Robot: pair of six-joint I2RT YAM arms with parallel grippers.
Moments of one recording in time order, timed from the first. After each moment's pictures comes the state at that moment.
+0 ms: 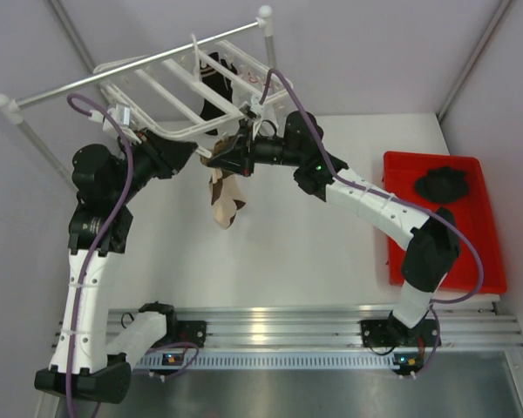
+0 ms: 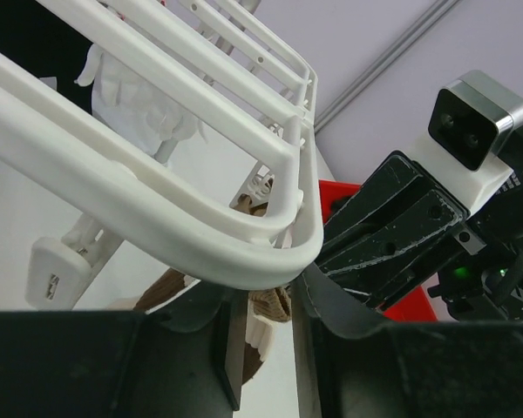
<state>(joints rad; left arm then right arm) -0.08 0.95 1.28 -0.34 0.46 -0.61 0.80 1.74 1.61 0.26 -0.71 0.30</state>
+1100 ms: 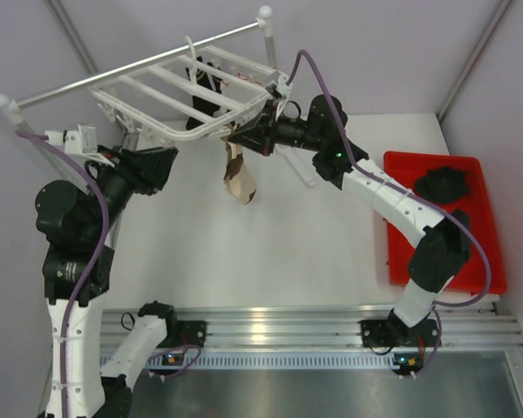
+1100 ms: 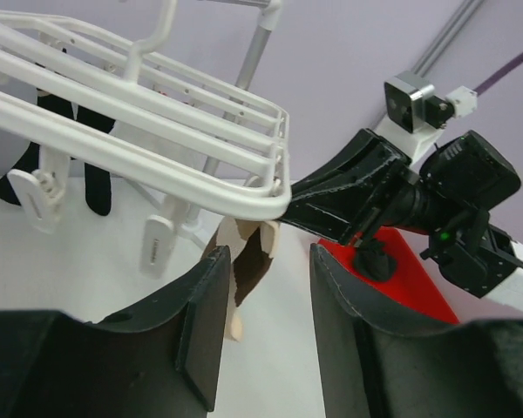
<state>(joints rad) -0.08 0.77 1.35 -0.41 0.36 -0.52 0.67 1.71 1.63 0.24 -0.69 0.25</state>
